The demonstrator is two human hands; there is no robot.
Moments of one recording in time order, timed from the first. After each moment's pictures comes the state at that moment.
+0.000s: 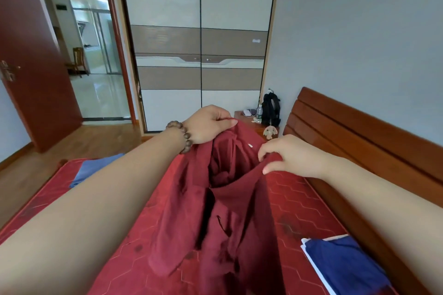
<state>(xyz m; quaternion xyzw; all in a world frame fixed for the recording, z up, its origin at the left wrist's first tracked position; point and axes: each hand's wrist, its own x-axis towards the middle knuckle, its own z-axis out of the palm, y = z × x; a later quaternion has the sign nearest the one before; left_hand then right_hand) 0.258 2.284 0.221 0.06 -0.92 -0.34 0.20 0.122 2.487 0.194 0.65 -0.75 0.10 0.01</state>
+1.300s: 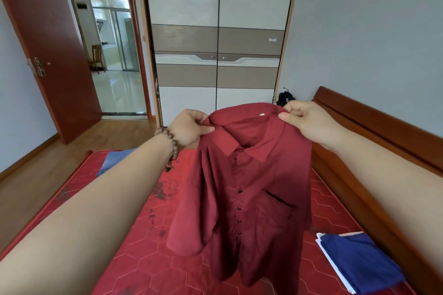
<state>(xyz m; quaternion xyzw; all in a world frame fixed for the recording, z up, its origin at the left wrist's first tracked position) 0.369 2.232 0.202 0.17 -0.82 -0.47 0.27 0.184 2.453 0.237 0.47 -0.75 0.45 -0.06</state>
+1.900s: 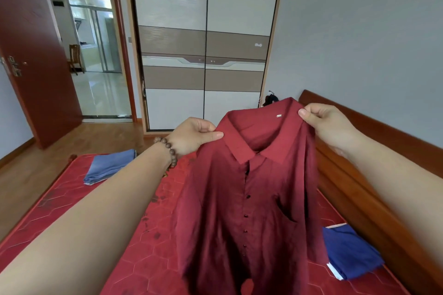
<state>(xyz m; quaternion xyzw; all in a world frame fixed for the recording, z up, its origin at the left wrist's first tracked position) 0.410 2.243 0.195 0.07 -0.81 -0.55 0.20 0.228 2.488 0.242 0.39 -0.73 0.55 -0.04</state>
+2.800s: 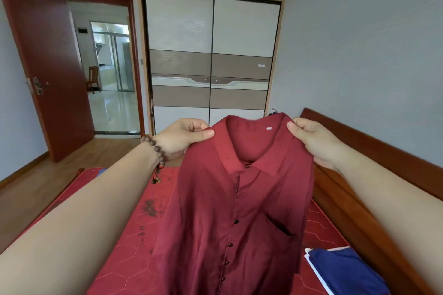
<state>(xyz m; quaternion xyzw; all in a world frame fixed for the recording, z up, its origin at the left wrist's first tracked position) 0.410 2.286 0.234 0.05 -0.76 -0.61 0.20 0.208 2.527 0.248 0.41 -0.66 0.60 -0.19</state>
